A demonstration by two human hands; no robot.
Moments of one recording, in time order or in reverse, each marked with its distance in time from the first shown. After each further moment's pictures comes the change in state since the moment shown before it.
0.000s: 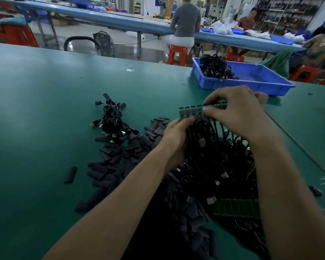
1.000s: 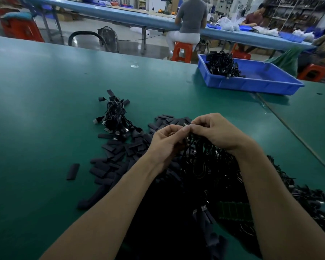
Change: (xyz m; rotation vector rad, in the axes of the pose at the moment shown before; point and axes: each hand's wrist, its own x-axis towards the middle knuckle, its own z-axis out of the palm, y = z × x) left_hand 0.014 -0.024 -0.057 0.049 -0.002 0.146; right_hand -0.002 0.014 0.070 0.658 -0.499 0.124
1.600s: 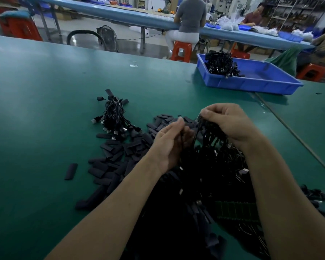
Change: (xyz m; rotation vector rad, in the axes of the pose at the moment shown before) left_hand -0.002 0.004 0.015 -0.281 0.000 -0.131; right_hand -0.001 -0.001 -0.017 0.301 0.270 0.079
